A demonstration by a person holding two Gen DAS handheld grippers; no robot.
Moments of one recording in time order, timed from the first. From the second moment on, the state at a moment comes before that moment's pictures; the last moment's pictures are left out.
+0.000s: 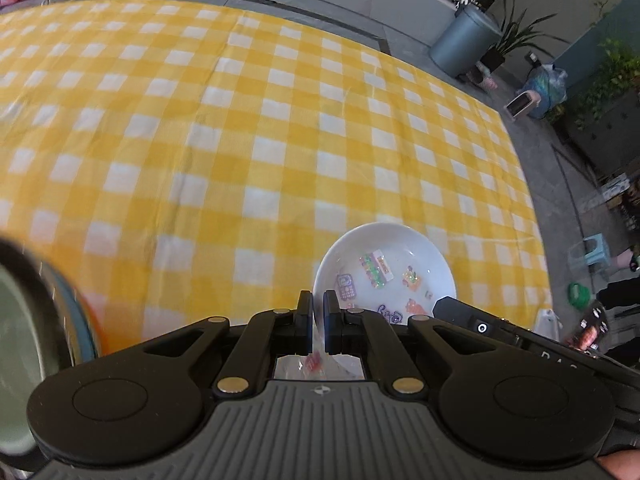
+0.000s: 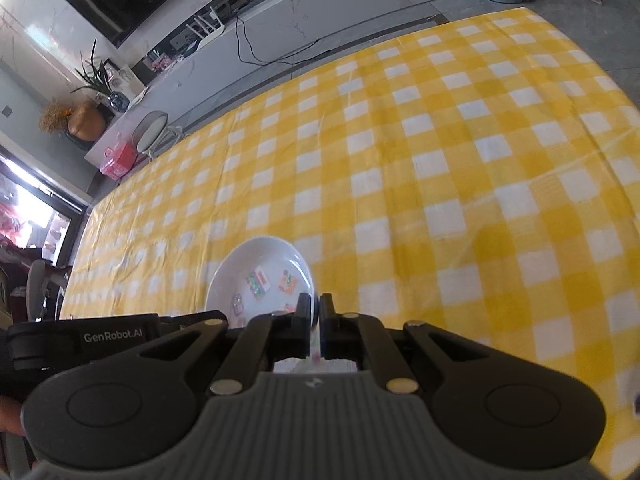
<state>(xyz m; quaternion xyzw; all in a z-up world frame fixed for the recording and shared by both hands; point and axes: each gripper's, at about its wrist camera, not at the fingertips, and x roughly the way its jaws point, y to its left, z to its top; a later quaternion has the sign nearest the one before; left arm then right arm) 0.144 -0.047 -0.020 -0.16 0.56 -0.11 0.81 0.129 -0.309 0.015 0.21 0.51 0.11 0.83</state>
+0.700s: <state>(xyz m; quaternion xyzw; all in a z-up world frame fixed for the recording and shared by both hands) 0.086 -0.055 -0.058 -0.19 0.56 -0.09 0.80 0.065 -0.305 -0.021 0.18 0.53 0.08 0.82</state>
